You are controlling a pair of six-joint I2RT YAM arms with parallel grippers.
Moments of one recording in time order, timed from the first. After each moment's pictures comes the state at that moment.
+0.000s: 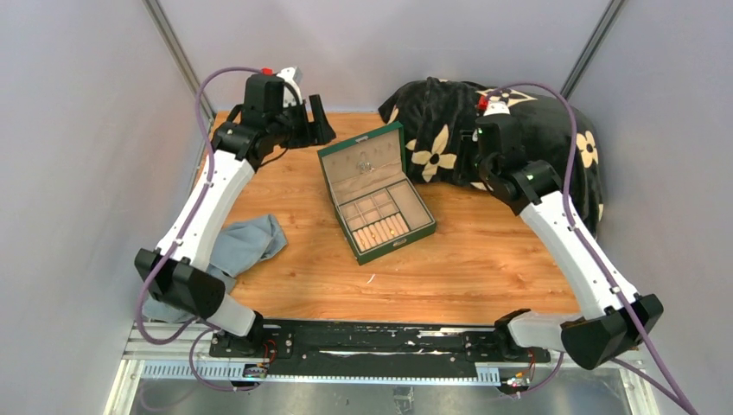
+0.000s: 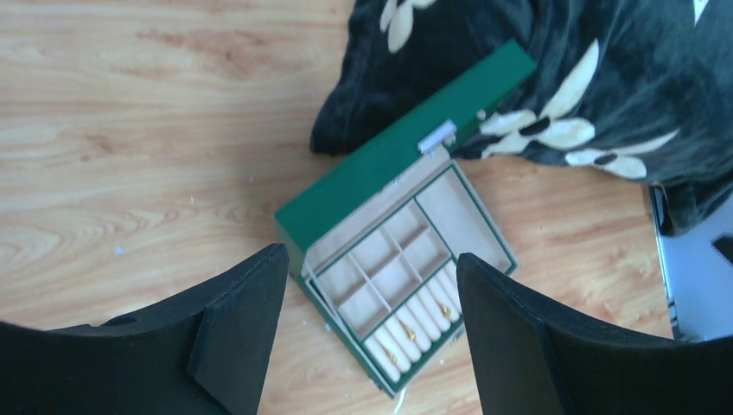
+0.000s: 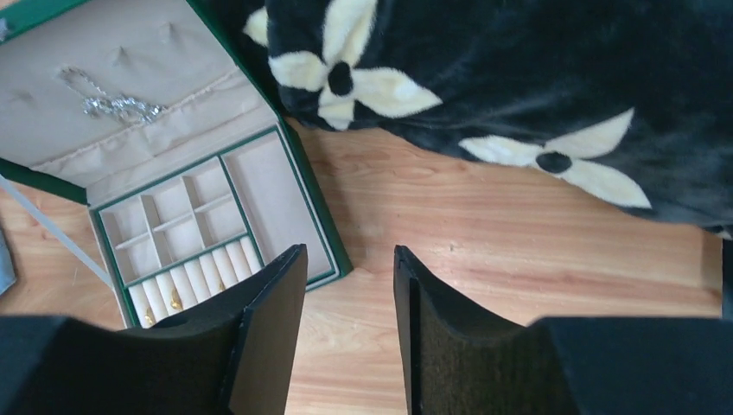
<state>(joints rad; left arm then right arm) -0.32 1.48 1.65 -0.71 0.14 -0.38 0.45 1.26 1.40 -0.74 0.23 0.28</state>
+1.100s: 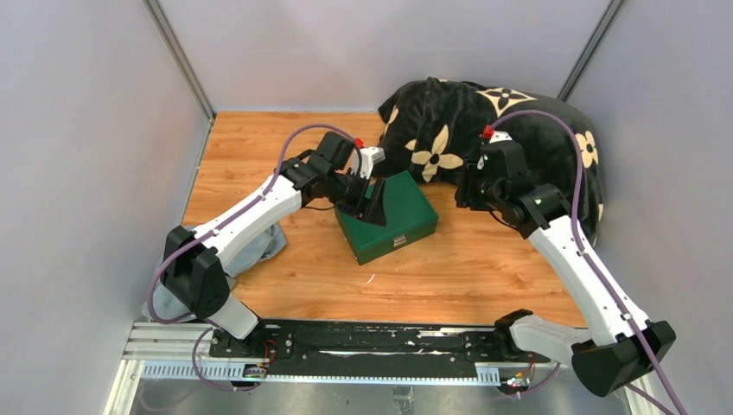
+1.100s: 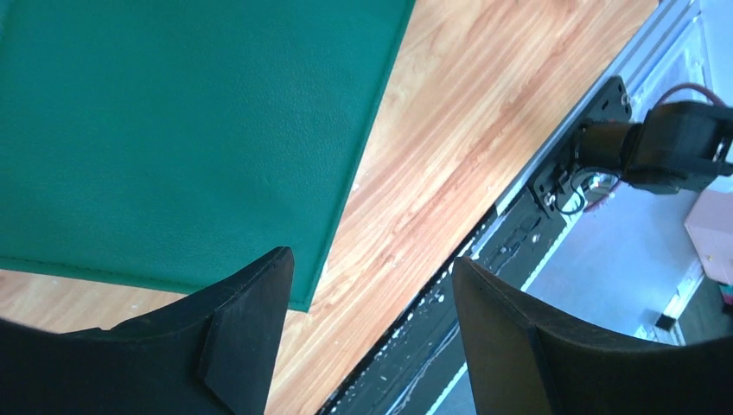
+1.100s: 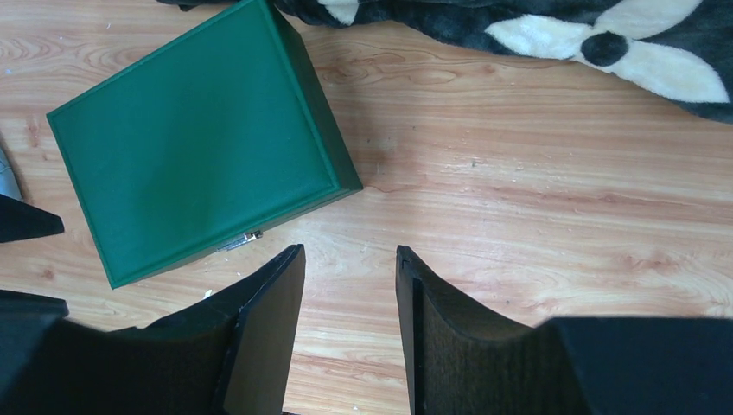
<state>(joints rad) -0.64 1.55 1.34 -0.68 0.49 -0.23 0.42 1.08 1.21 -0.82 0.16 0.35</state>
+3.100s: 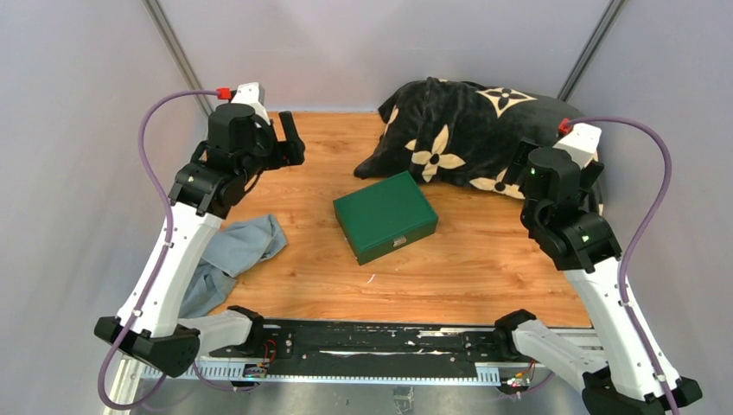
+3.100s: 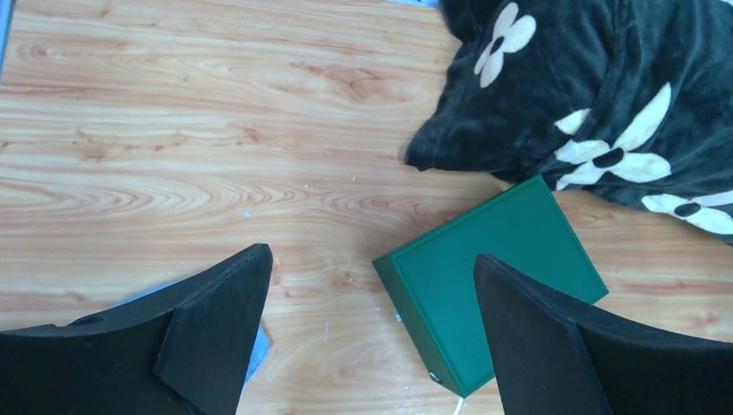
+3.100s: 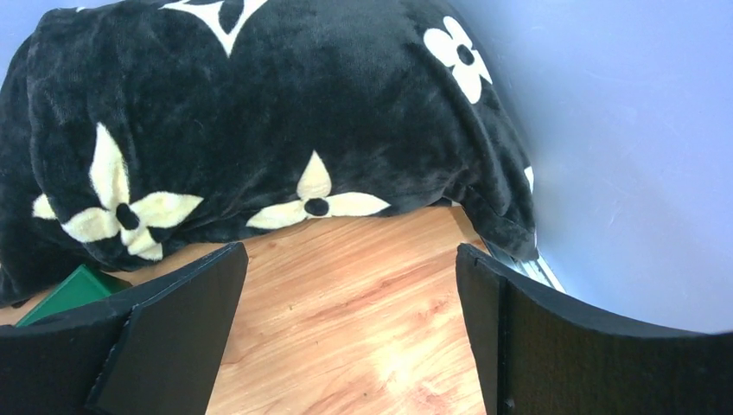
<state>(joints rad) -0.36 1.18 1.51 -0.76 -0.18 -0.34 0.40 0.89 1.28 -0.76 0.82 0.28</state>
